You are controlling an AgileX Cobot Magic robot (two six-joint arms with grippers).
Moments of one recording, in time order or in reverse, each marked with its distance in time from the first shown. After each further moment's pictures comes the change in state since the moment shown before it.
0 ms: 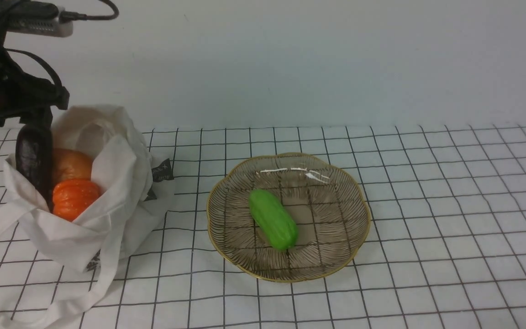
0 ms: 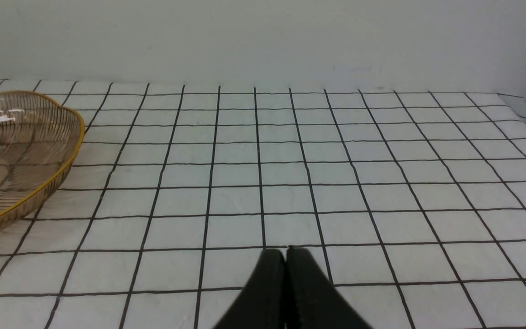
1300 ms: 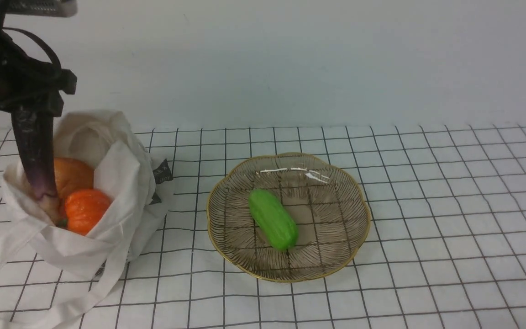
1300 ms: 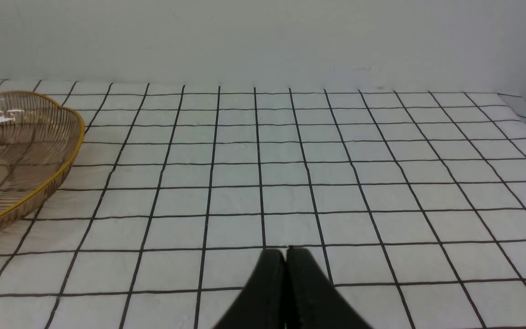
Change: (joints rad) right arm 0.000 0.000 0.000 0.000 0.000 0.000; left arm -0.015 -0.094 -0.016 -0.189 0.023 0.088
